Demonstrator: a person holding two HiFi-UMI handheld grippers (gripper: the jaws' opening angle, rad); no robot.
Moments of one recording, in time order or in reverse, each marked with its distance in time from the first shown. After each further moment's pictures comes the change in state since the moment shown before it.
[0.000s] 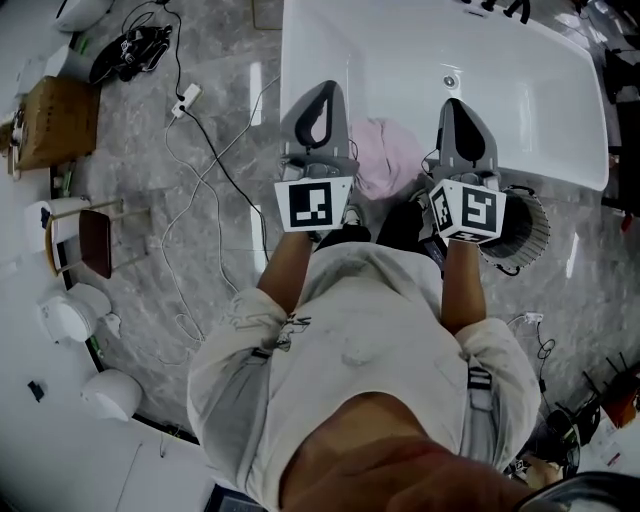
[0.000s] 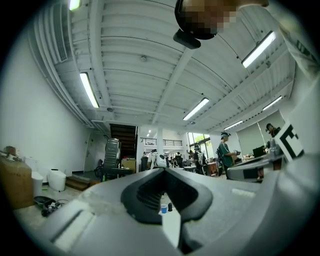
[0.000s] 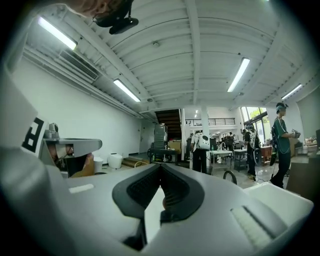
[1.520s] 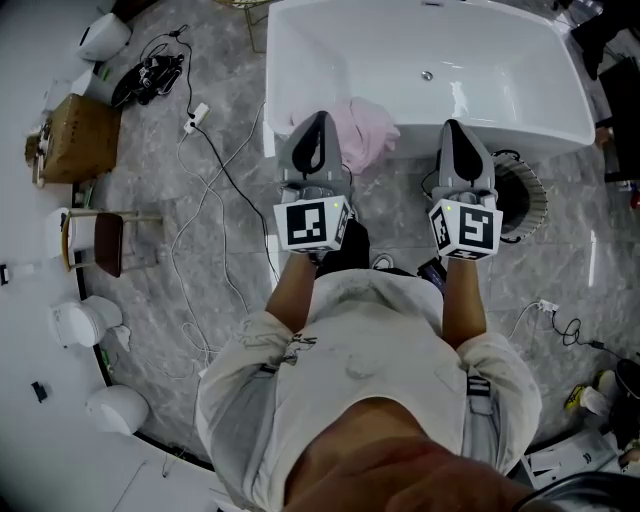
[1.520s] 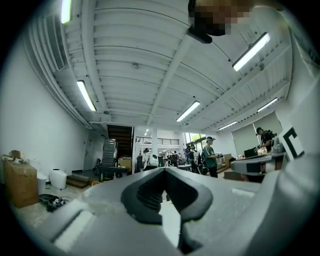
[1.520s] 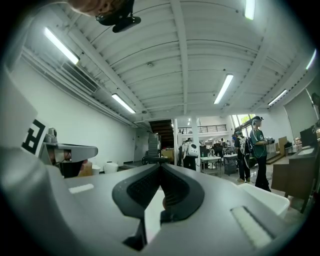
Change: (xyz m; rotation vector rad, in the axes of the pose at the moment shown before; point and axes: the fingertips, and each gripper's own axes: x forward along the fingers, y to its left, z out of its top) left arm -0.175 -0.163 0.041 0.032 0.017 -0.041; right arm -0.256 -0.036 0.017 0.031 -0.099 -0.069
